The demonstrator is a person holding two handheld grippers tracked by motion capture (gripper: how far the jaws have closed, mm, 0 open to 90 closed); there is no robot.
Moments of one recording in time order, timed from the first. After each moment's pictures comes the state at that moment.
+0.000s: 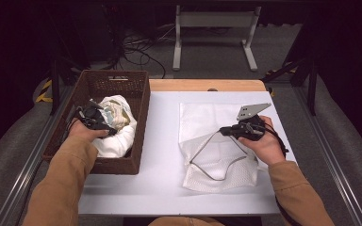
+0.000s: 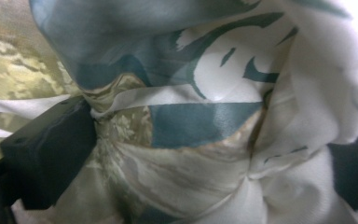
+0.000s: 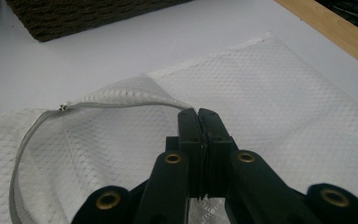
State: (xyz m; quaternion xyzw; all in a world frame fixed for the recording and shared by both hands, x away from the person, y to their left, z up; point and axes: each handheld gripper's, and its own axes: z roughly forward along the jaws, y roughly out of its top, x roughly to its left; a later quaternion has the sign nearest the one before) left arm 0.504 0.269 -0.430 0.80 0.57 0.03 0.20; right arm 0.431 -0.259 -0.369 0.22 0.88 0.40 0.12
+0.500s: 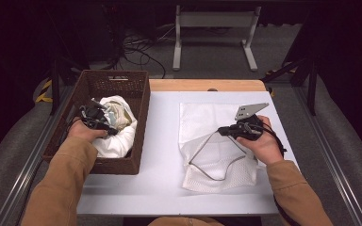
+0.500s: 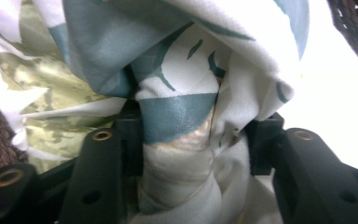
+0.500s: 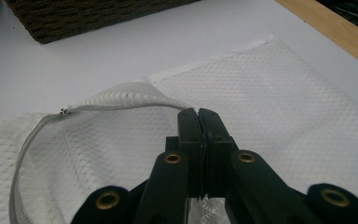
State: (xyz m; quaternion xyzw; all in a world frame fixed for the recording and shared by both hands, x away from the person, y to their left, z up) left arm 0.496 0.257 -0.418 0.82 0.53 0.01 0.22; right arm 0.433 -0.254 -0.370 0.22 0.88 0.40 0.11
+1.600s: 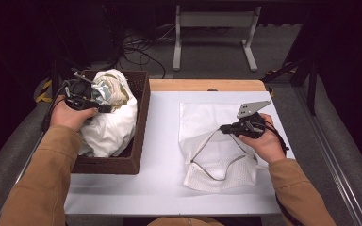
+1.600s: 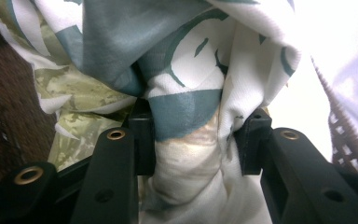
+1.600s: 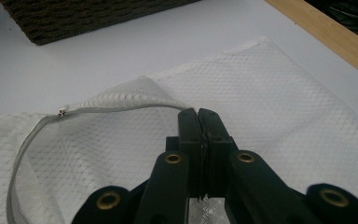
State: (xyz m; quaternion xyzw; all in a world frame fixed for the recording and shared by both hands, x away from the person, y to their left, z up) left arm 0.482 0.258 -0.304 0.81 0.49 0.08 0.29; right arm 0.434 -0.259 -0.362 0.22 0.88 0.40 0.12
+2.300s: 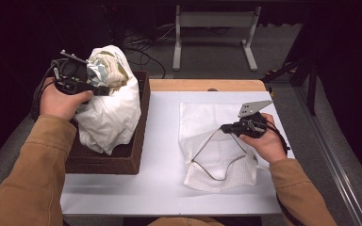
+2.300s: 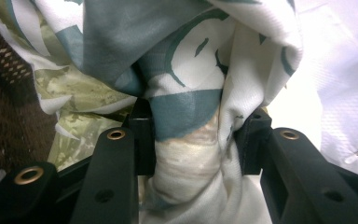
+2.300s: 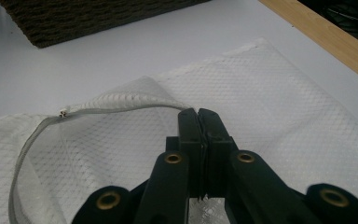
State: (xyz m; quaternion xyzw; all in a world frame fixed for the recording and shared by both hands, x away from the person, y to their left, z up) left arm 0.468 0.247 -0.236 0.80 0.47 0.11 0.35; right arm 0.433 -0.261 -0.360 0.22 0.88 0.40 0.12
